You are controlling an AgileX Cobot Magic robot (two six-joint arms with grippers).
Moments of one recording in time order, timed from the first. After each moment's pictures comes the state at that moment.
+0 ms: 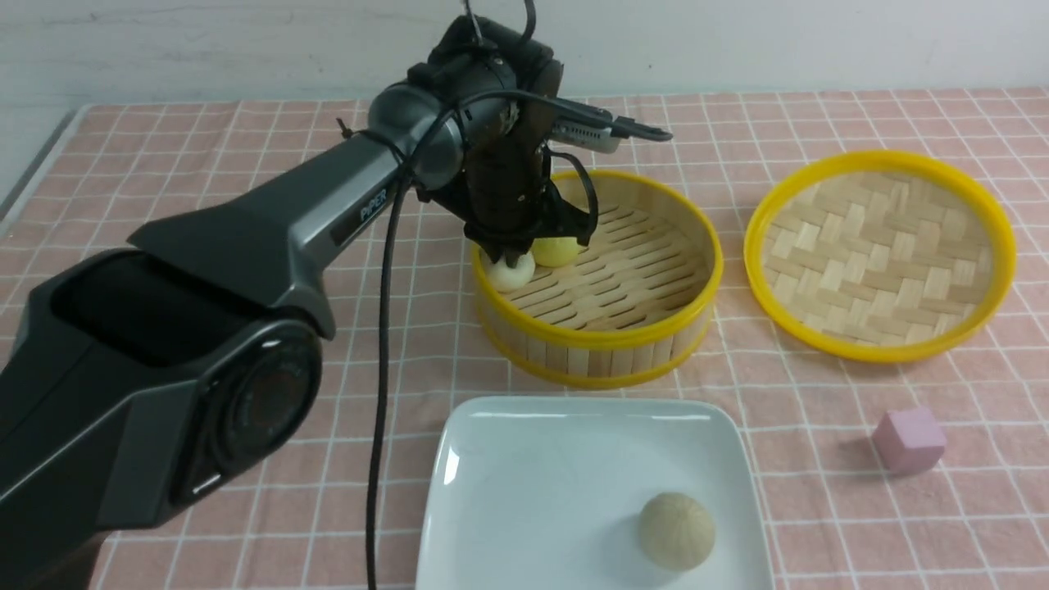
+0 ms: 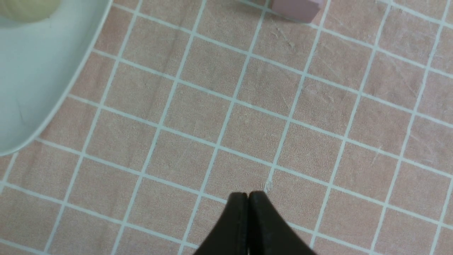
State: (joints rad) right arm 0.48 0.76 -0.63 -0.09 1.03 0.18; left arm -0.54 2.37 -2.22 0.19 1.12 -0.25
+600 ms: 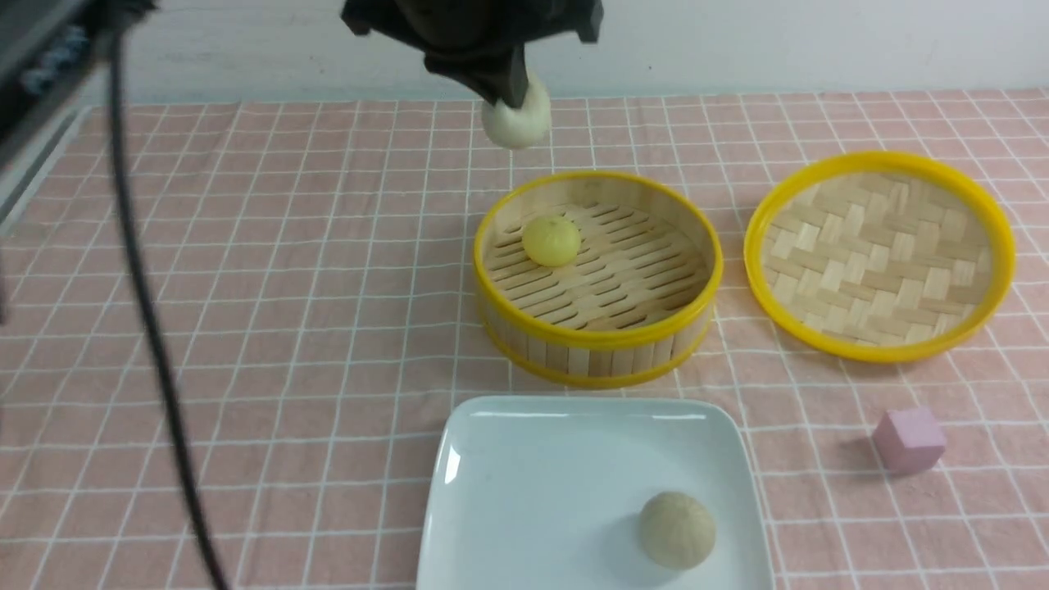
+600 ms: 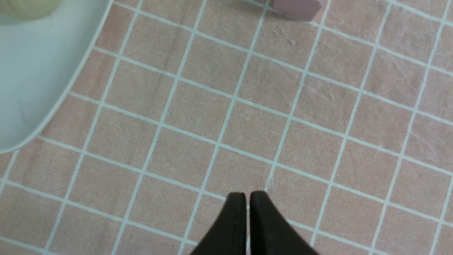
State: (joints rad) right arm 0.48 0.76 -0.63 -0.09 1.04 0.18; left arm -0.54 1.84 -2.10 -0.03 1.24 -0.20
